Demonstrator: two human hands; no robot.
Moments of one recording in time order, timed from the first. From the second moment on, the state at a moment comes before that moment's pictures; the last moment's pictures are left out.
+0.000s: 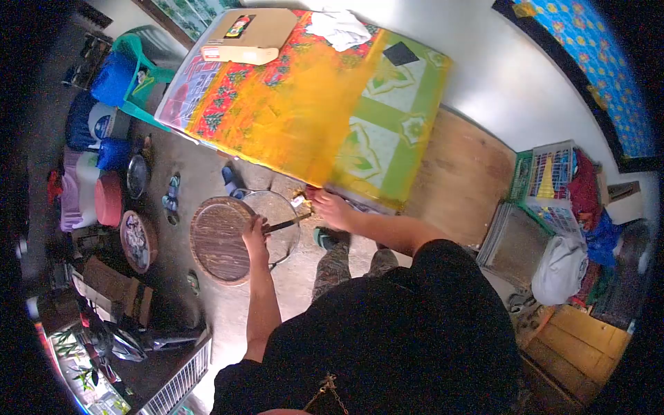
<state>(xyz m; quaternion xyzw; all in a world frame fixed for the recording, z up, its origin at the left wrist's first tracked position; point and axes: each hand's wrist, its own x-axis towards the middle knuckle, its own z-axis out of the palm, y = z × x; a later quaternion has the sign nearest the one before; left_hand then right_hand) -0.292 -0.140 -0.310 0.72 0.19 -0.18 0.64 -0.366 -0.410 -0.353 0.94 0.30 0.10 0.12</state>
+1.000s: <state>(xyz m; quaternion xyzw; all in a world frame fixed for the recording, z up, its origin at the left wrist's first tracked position) -0.438 -0.325 -0.156 0.61 0.09 -0.14 0.78 -0.398 -0.385 -0.346 0.78 -0.15 0.02 -0.61</state>
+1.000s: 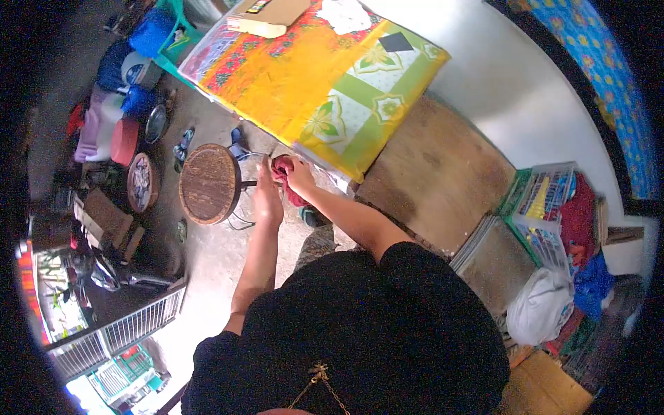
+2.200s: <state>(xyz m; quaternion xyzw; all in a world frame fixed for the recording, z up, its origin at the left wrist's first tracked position) -0.446 -0.297 -0.214 0.82 -0.02 0.02 0.58 -0.439 -0.428 -0.239 0.25 -0.21 -0.26 -0.91</state>
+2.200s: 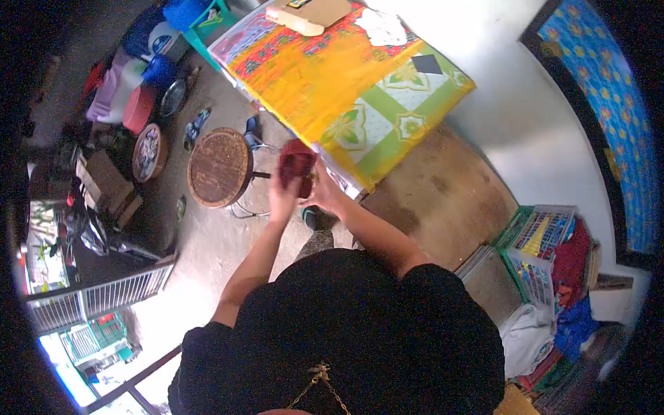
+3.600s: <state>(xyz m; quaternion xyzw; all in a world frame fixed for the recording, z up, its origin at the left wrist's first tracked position) -0.375 0.181 -0.409 0.40 0.37 -0.22 0.81 -0.275 0.007 -0.344 0.87 0.42 -0.14 -0.22</state>
